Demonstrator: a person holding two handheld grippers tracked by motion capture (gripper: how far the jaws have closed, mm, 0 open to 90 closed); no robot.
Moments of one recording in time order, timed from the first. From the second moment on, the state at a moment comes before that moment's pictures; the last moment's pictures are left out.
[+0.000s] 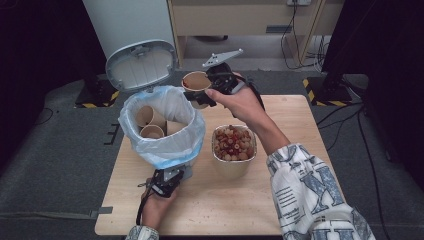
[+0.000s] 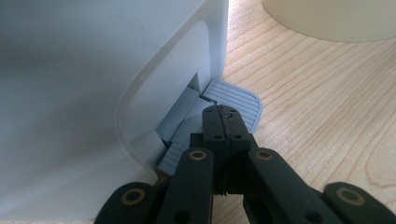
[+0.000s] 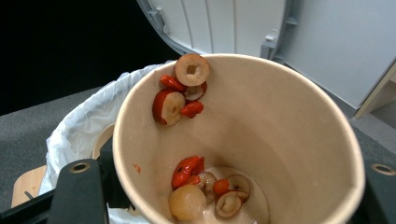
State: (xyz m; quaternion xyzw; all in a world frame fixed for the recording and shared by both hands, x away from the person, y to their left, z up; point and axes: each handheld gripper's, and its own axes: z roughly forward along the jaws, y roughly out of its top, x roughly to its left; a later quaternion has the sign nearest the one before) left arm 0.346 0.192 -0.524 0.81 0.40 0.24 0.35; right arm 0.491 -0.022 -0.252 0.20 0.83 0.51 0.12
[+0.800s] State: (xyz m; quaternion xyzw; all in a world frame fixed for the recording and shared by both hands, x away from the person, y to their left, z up) left arm 0.347 0.192 -0.524 0.81 0.40 0.24 0.35; right arm 0.494 0.024 -0.267 0.19 0.83 0.51 0.11
